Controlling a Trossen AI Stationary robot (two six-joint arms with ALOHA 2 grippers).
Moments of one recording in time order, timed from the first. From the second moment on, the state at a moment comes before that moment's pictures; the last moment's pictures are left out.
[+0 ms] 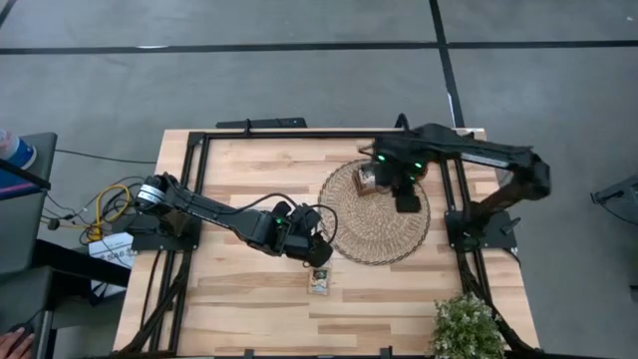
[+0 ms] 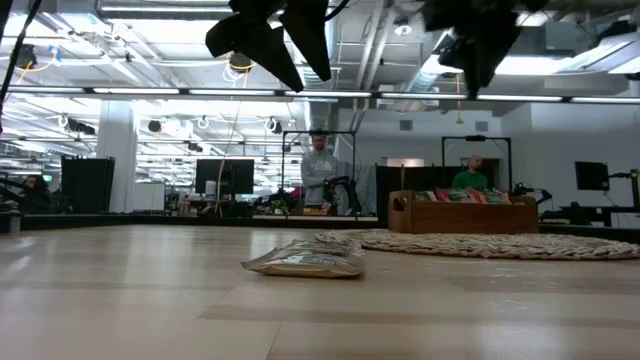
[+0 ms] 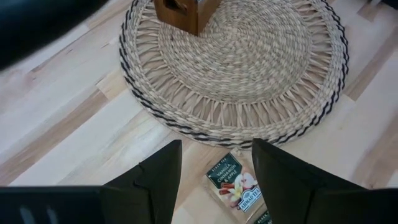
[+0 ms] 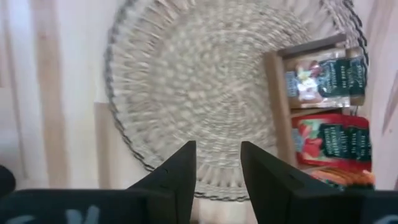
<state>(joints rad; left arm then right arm) -0.30 1.80 1.55 -0.84 -0.61 -0.95 -0.24 1.48 1.48 -1.44 -0.11 -0.34</state>
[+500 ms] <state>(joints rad) -0.29 1.80 1.55 -0.73 -0.57 -0.96 -0.08 0.89 1.10 -1.30 -0.12 0.05</state>
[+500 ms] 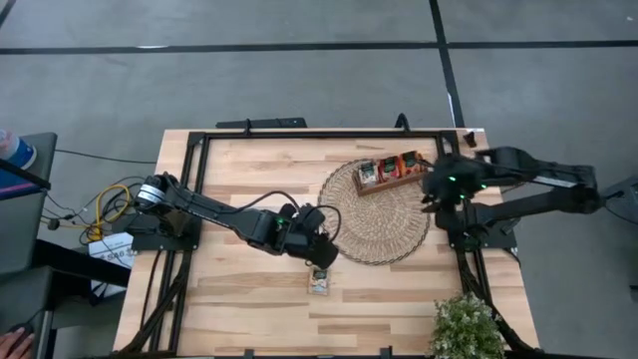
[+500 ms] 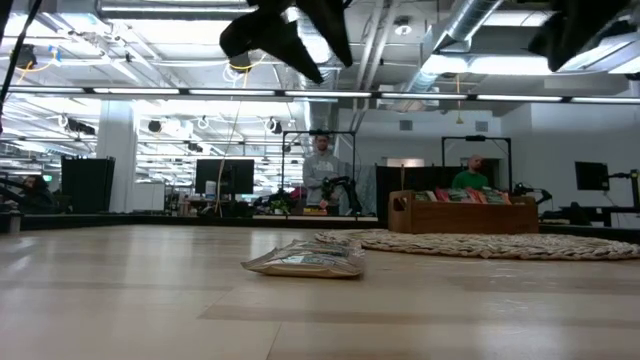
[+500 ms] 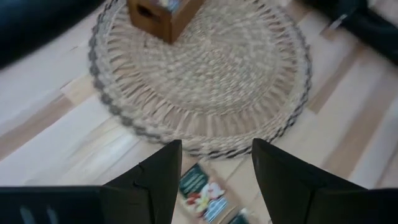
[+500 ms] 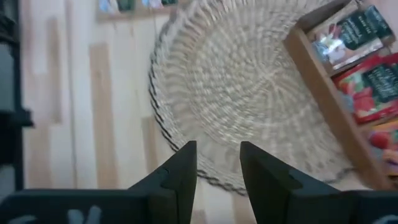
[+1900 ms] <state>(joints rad) -0.27 1.80 1.55 -0.67 -0.44 -1.20 0.12 0.02 0.62 -0.86 0.08 0.35</state>
